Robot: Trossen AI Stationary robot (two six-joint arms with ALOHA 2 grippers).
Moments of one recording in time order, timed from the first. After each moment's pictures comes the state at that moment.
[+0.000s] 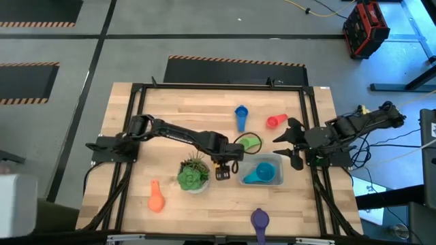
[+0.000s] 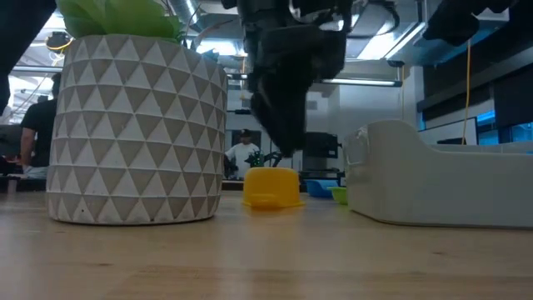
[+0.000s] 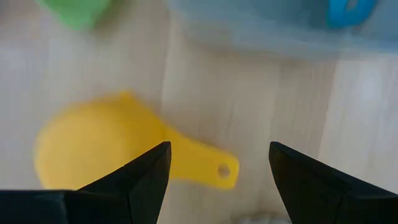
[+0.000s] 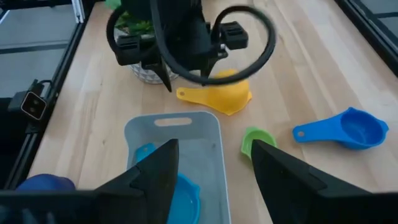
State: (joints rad) left arm -0.12 2.12 1.77 -0.91 -0.01 -0.29; right arm 0.36 0.78 0.84 -0.73 0.30 0.33
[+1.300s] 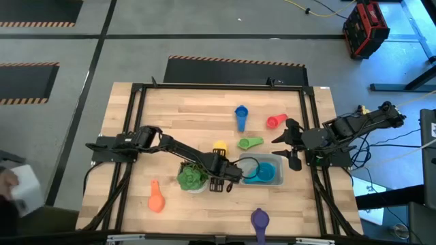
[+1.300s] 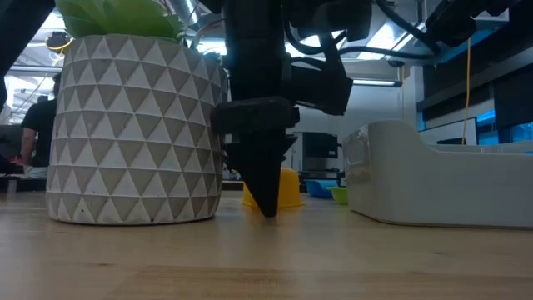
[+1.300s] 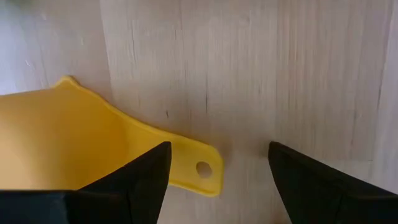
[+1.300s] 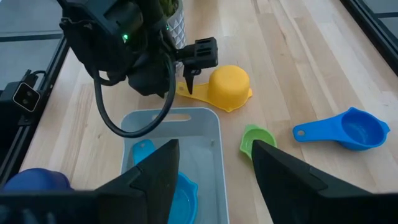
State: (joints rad) left arm -0.26 2.26 1.77 -0.93 -0.24 -0.20; right arm 0.36 0.81 0.84 -0.72 0.30 0.31
